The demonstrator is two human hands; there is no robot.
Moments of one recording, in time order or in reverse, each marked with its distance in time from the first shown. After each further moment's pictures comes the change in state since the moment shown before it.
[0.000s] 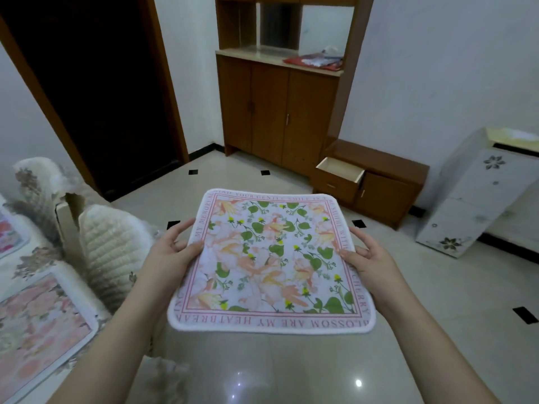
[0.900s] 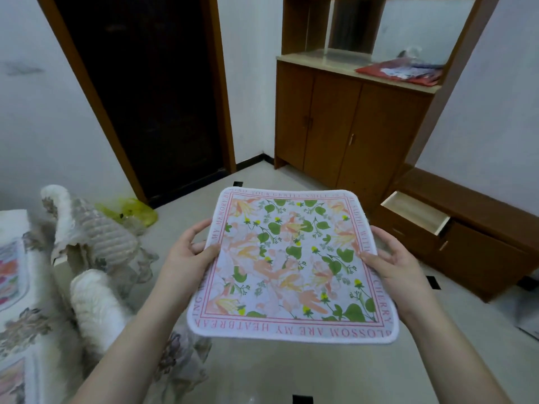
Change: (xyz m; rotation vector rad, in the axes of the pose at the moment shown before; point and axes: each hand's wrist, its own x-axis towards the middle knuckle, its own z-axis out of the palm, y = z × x) left_hand 0.311 0.059 0.009 0.066 0.183 -0.004; right_hand 0.357 -0.097 0.091 -0.013 -0.159 0.003
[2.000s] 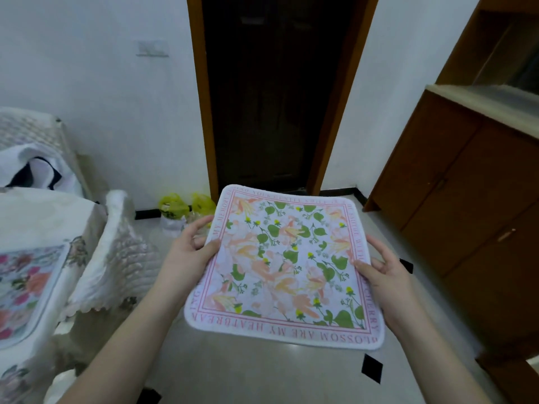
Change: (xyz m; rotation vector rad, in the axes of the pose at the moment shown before) left_hand 0.342 0.025 -0.151 -0.152 0.446 -0.042; right_hand 0.405 -0.077 0.295 -0.184 -0.395 0.020
